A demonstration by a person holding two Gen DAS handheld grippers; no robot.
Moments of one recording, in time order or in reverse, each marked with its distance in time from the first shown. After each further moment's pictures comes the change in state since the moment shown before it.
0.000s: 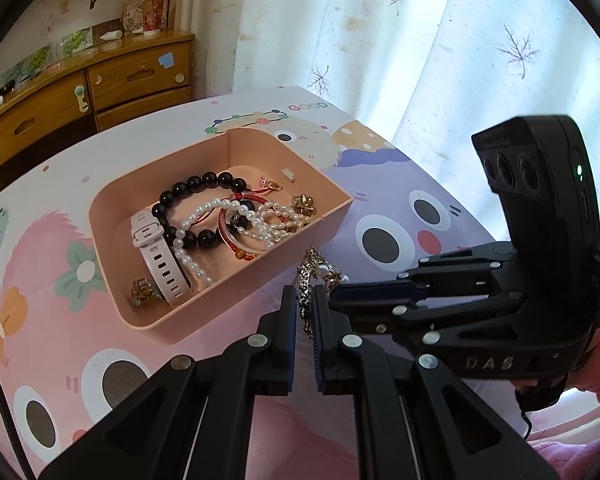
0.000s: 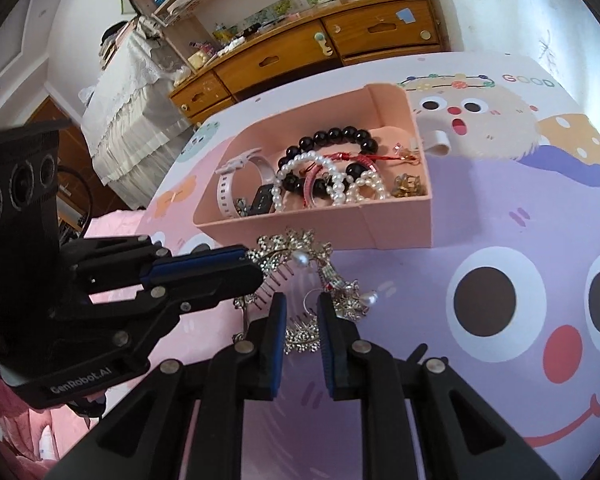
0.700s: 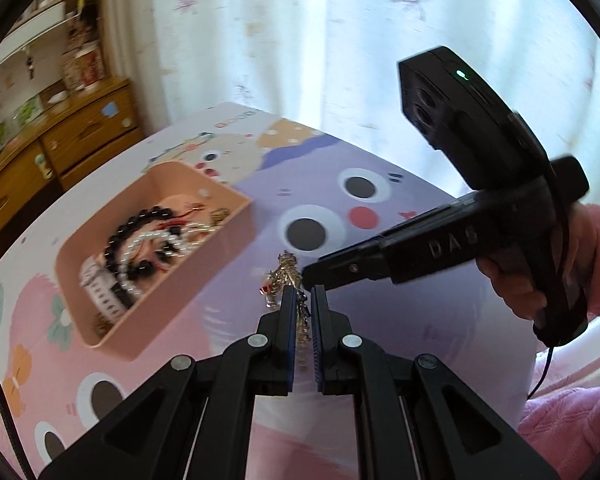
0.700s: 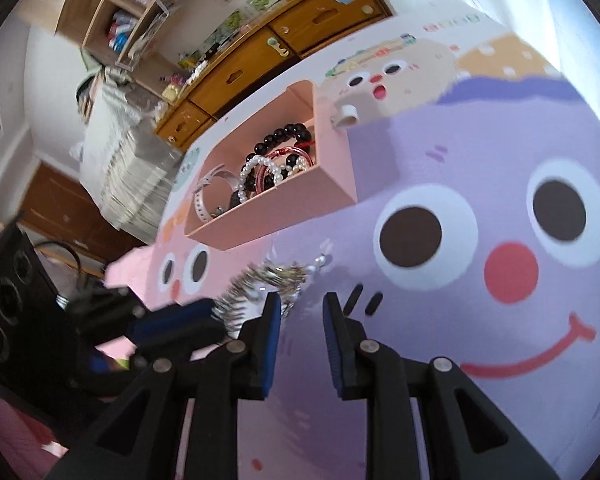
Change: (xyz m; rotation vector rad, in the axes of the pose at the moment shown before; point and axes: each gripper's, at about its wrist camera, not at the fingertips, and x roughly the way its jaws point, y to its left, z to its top) left arm -0.012 -0.072 -0.010 0.256 -0.004 -0.035; right arm -0.039 -0.056 -0.021 0.255 0.028 0.110
